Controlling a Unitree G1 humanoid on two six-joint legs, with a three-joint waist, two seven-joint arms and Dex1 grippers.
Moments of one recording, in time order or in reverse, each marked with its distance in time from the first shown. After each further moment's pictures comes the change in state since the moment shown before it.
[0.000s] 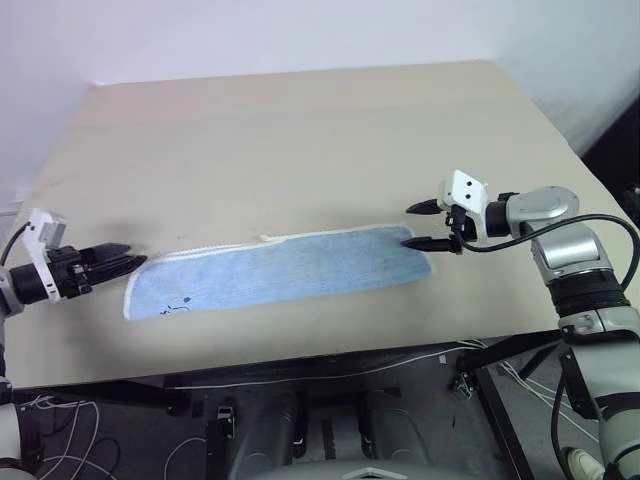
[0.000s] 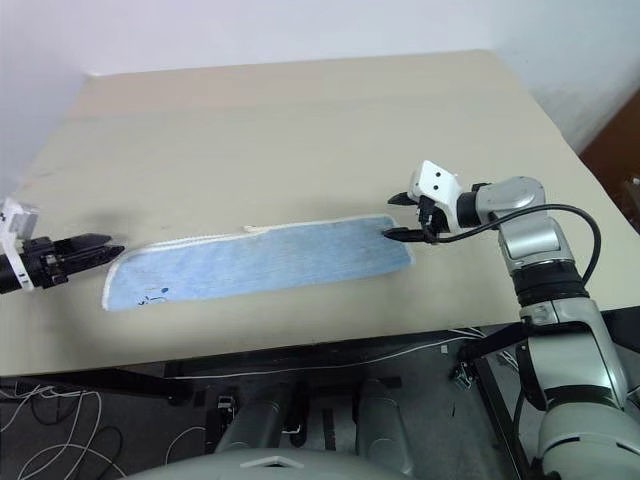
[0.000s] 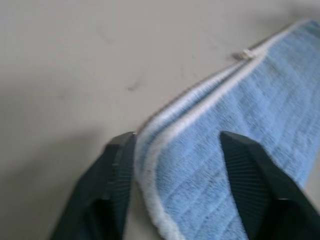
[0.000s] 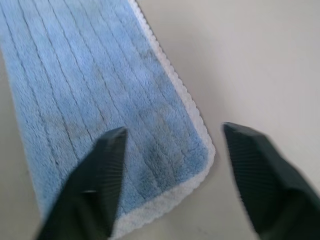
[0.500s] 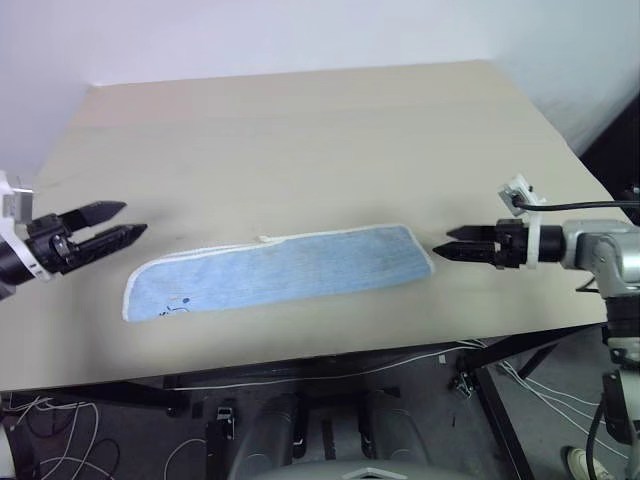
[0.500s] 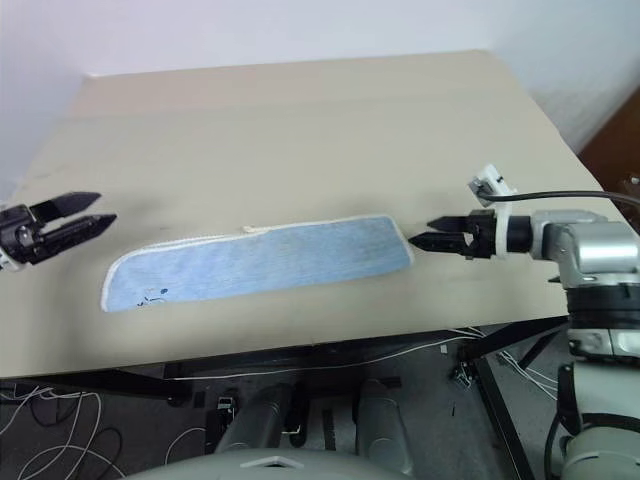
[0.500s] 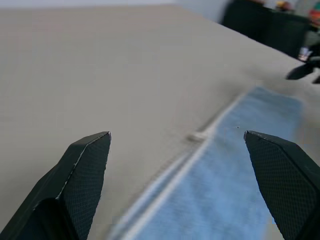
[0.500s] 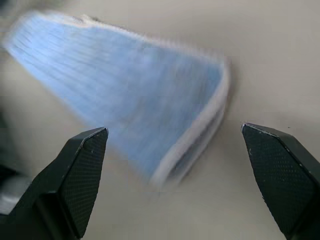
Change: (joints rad) left arm 0.195 -0.026 0.157 -0.494 -0.267 0.205 0.032; right arm 0.194 -0.145 -0.239 -0.234 0.378 0.934 -0.028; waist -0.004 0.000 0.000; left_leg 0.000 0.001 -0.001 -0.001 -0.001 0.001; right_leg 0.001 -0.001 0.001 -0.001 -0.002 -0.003
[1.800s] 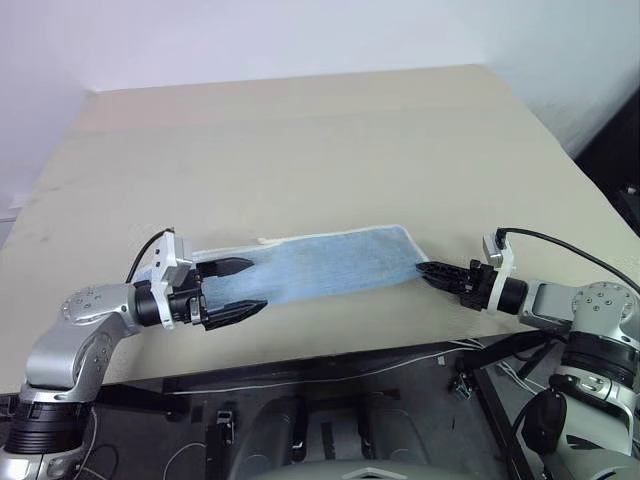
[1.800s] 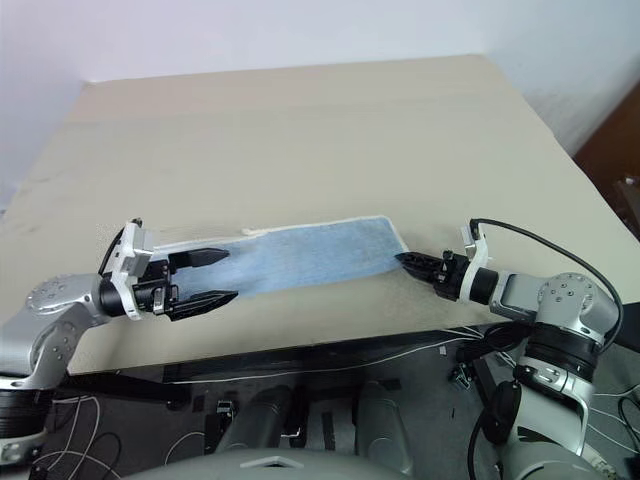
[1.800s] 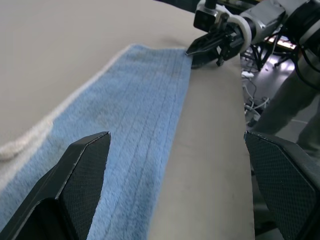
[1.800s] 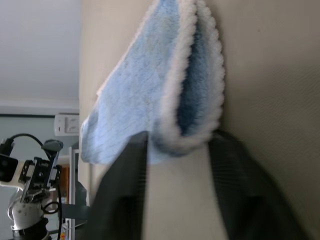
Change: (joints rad) left arm 0.144 -0.244 -0.315 -0.437 0.058 -0.111 0.134; right arm 0.094 0.409 -0.512 -0.026 0.279 0.542 -0.654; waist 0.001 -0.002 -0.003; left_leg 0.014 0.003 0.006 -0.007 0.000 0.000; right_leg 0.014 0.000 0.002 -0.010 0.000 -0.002
